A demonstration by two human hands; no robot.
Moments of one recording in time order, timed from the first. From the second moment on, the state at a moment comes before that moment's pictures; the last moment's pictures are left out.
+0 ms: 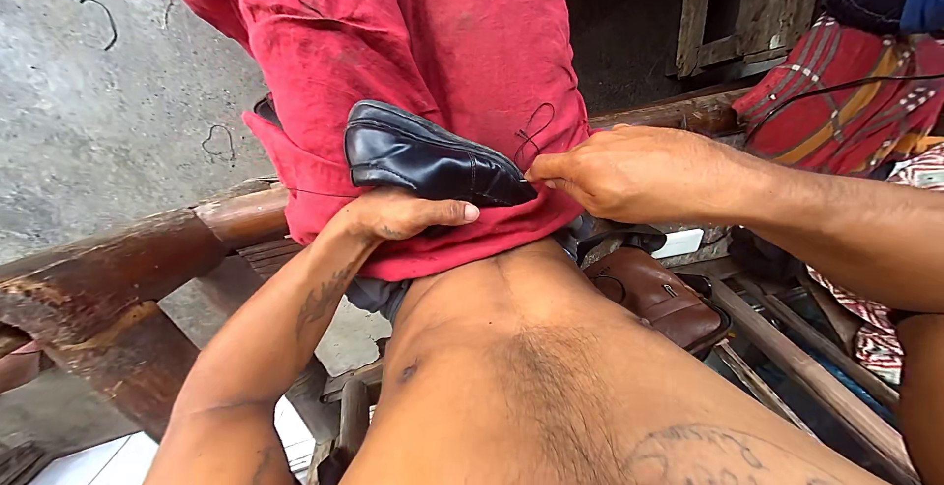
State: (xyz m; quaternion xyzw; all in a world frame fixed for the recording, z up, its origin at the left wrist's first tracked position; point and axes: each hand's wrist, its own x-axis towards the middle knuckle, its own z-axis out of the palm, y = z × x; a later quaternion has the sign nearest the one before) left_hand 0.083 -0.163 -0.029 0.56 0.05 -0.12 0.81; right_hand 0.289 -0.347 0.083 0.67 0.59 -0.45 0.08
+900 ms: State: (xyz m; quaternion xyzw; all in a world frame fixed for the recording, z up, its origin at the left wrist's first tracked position) left_hand -0.057 -0.034 0.051 0.86 0.46 -0.07 0.20; right_hand 0.374 -0.264 0.076 0.64 0.66 -0.38 0.09
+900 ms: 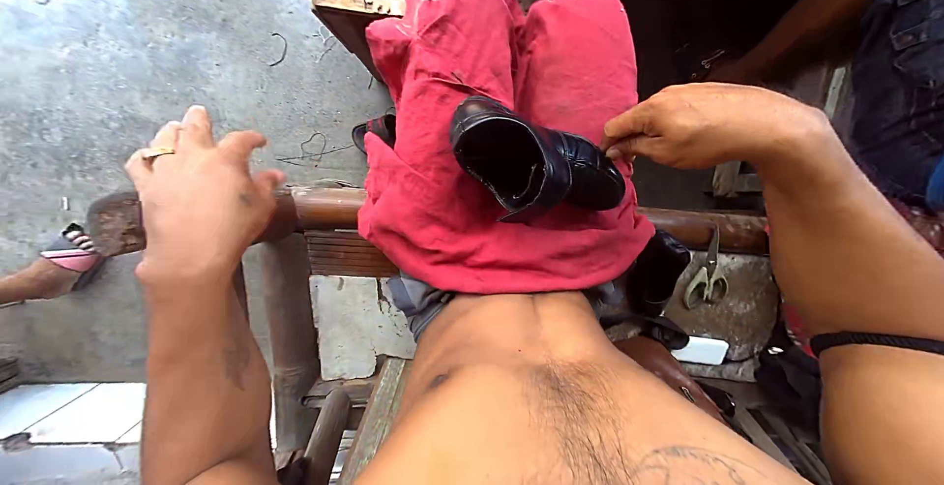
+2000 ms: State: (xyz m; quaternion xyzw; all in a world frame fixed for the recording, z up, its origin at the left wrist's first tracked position) left_hand 0.129 -0.146 0.025 0.77 0.20 -0.16 0.59; right_hand 0.338 -0.325 0.060 0.67 0.72 -0.17 -0.03
